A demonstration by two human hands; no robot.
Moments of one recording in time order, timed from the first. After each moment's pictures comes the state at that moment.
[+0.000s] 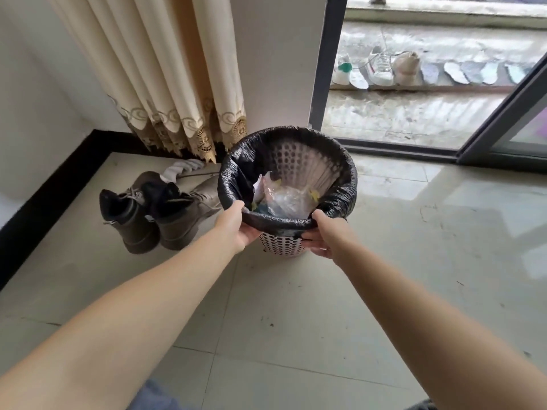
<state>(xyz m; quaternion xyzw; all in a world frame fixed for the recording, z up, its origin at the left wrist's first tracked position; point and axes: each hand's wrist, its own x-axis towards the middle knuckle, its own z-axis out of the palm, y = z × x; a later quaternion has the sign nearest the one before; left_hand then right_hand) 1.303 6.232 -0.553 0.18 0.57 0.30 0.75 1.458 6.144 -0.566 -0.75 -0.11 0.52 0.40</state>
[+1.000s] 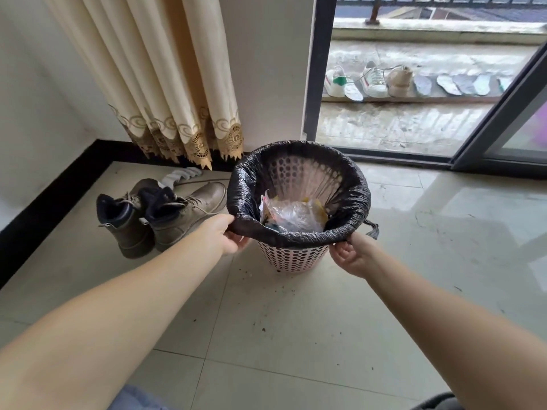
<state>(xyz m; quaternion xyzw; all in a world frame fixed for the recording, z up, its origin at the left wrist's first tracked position) 1.298 6.222 -0.554 0.17 0.63 0.27 0.70 1.511 6.103 -0.592 -0.58 0.14 0.56 0.57</state>
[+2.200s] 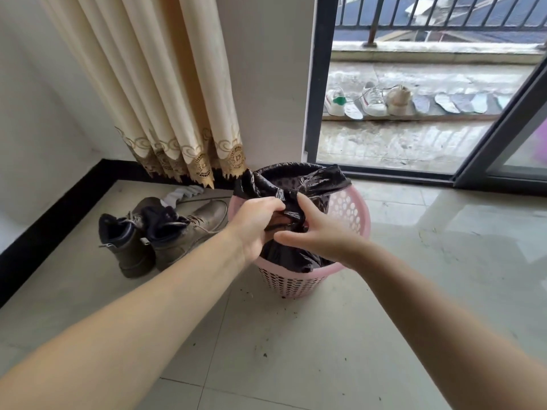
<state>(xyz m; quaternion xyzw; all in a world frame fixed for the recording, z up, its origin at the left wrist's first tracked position) 1.345 6.186 -0.471 0.45 0.46 0.25 0.72 1.466 6.127 -0.494 -0.66 -0.57 0.39 0.31</state>
